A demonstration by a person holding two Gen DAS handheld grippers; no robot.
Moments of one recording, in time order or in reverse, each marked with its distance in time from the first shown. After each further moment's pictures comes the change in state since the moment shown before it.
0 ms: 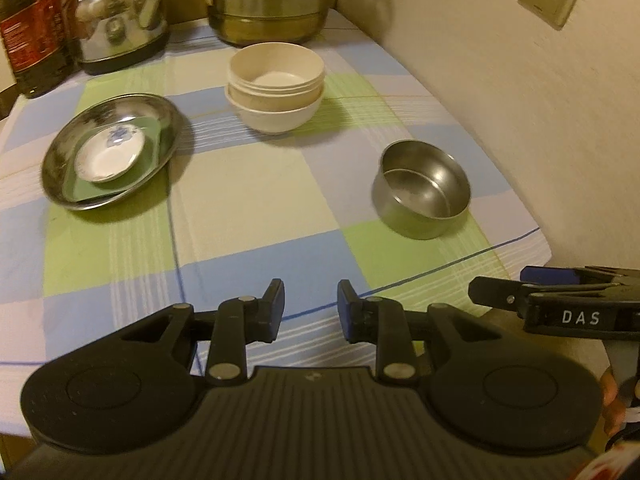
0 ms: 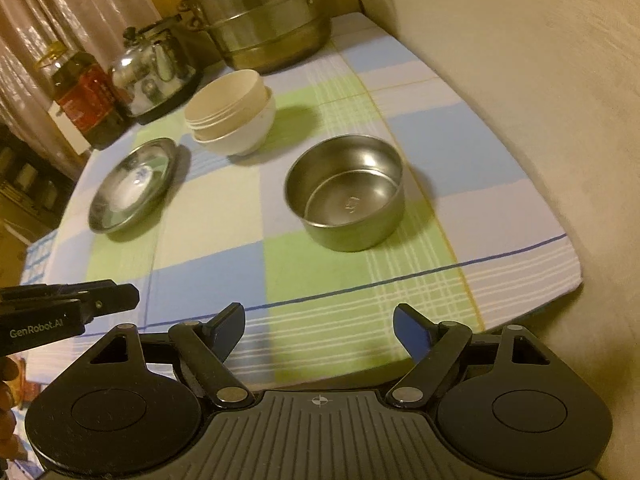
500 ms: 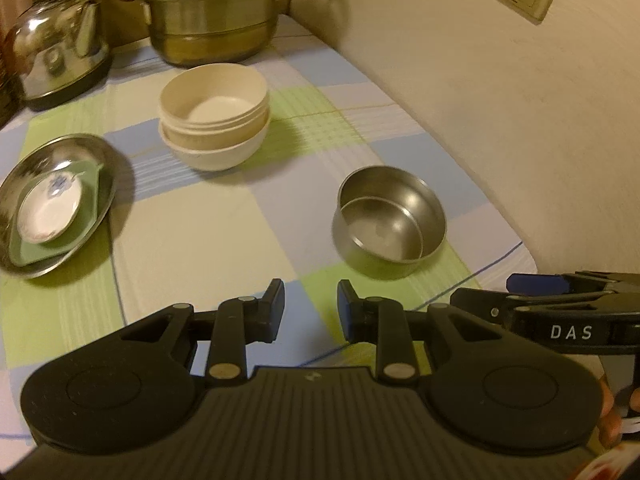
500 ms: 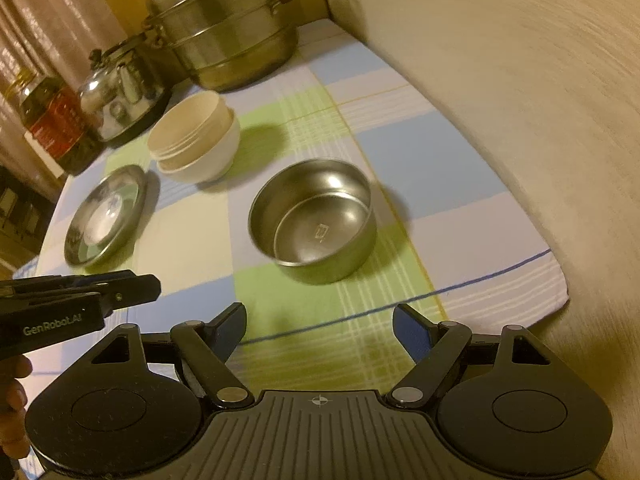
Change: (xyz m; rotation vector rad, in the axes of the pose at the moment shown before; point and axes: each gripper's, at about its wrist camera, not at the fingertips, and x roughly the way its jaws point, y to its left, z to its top) left arm 0.040 -0.022 0.041 0.091 -0.017 -0.089; right arm 0.011 -0.019 0.025 0.071 -0.020 -0.044
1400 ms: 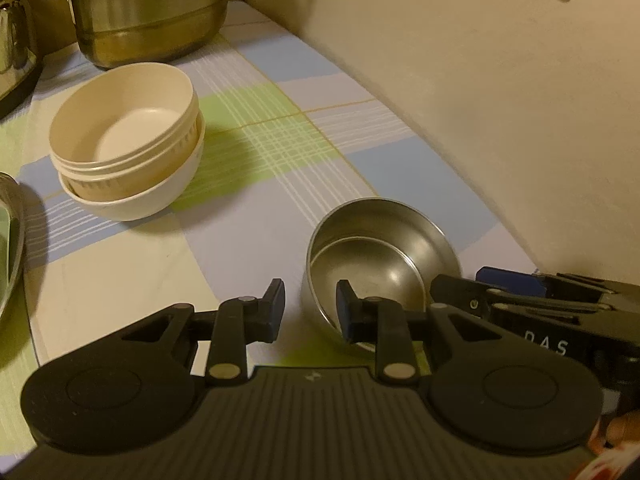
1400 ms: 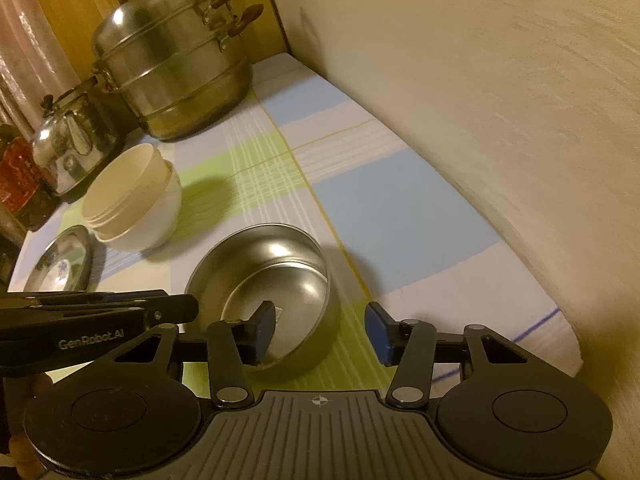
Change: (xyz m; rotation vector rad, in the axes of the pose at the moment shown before) left arm 0.098 -0.007 0.047 0.054 0.035 -0.087; right arm 0.058 -0.024 0.035 0.062 -0.124 -0.077
